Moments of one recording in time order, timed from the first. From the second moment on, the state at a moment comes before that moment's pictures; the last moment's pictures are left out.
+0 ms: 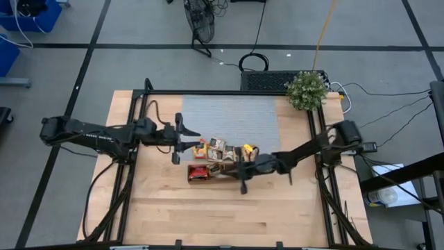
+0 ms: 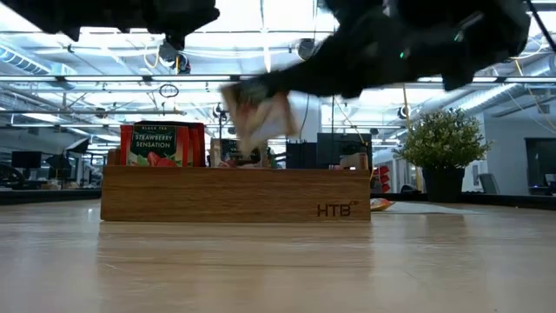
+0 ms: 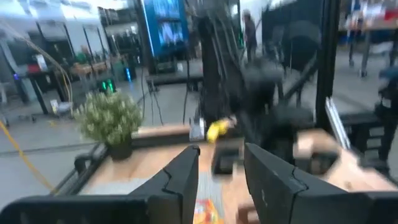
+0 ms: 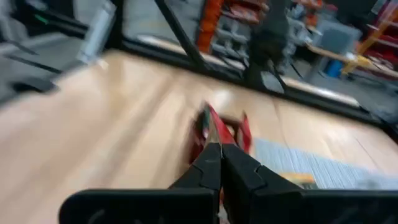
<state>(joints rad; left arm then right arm) 0.02 0.98 0.50 0.52 0.04 0.12 0.23 1.77 0.72 0.86 0.12 -0.20</state>
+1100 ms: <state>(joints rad) -0.02 0.99 0.41 0.55 0.05 0.05 0.26 1.99 0.84 0.89 0.34 -0.32</state>
